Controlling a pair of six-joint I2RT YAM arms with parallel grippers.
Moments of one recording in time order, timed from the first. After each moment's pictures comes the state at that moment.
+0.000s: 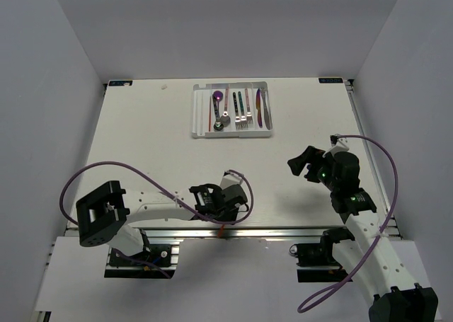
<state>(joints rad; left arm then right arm) -1.24 1.49 0.84 -0.47 -0.31 -0.79 0.19 0.67 0.46 -0.23 -0.19 0.48</state>
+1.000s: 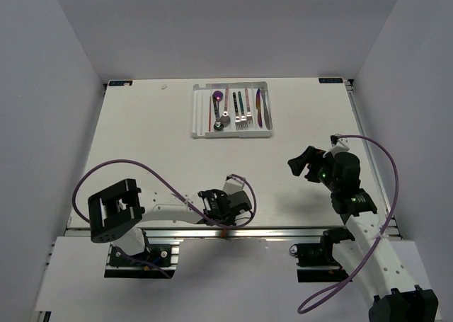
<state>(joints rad) -1.27 1.58 0.82 -0.39 -0.36 -0.85 0.19 0.66 0.46 -0.23 -0.19 0.47</state>
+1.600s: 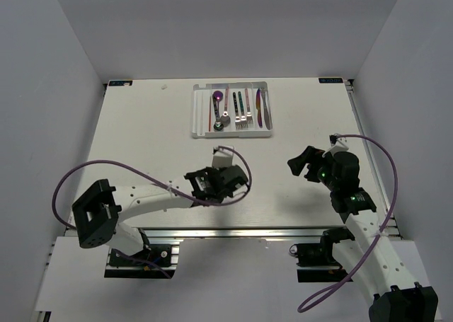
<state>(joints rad) -1.19 1.48 0.97 -0.56 -0.63 -0.85 0.19 0.68 0.46 -0.22 -0.19 0.46</state>
